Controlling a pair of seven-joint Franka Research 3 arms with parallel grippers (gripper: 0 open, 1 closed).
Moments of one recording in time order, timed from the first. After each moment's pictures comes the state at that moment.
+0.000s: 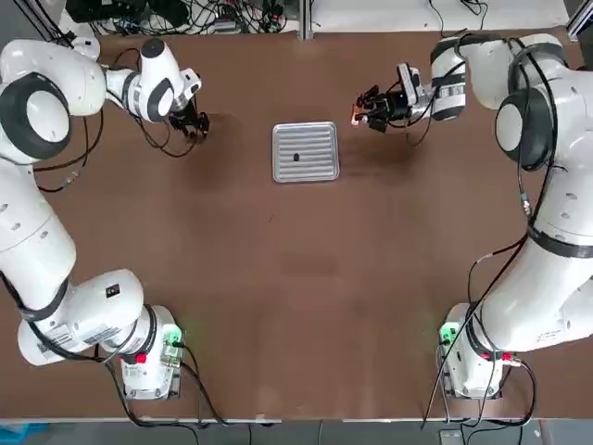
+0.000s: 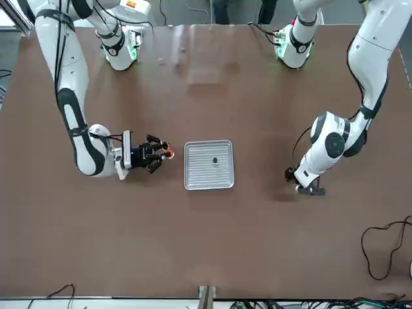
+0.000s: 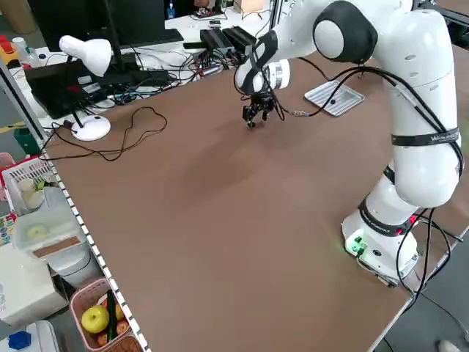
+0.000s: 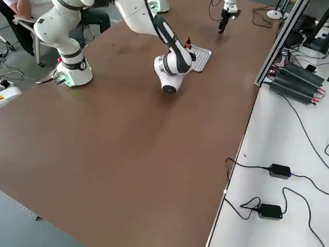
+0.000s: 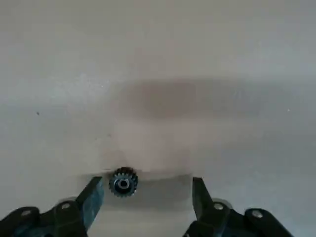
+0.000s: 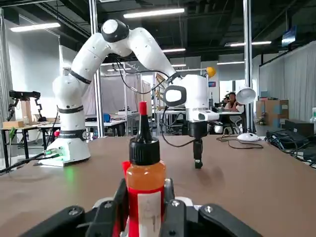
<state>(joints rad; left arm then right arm) 0.35 0.59 -0.48 -2.05 0.43 2.57 -0.33 0.15 0.65 -0.01 -1.93 1.59 1.52 -2.57</state>
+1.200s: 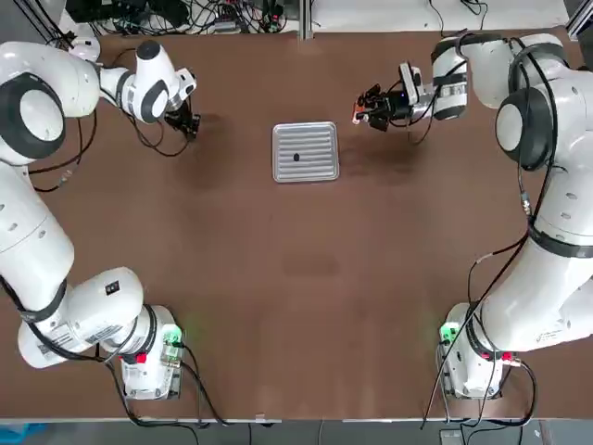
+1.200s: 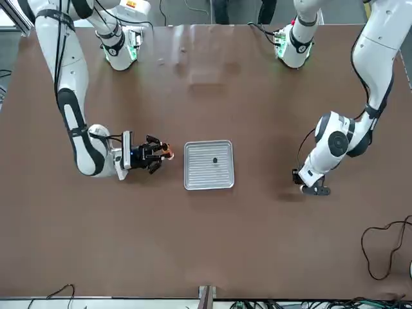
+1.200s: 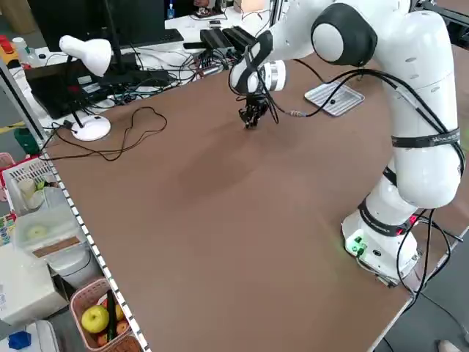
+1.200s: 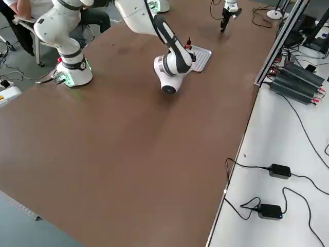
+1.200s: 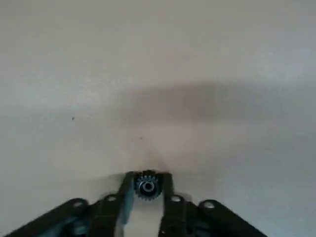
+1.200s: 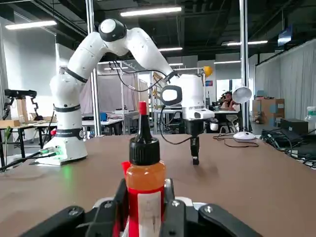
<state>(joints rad) 0.40 0.59 -0.49 -2.05 0.52 2.58 -0.36 0.15 0.65 -0.02 -1.92 1.59 1.53 -2.57</state>
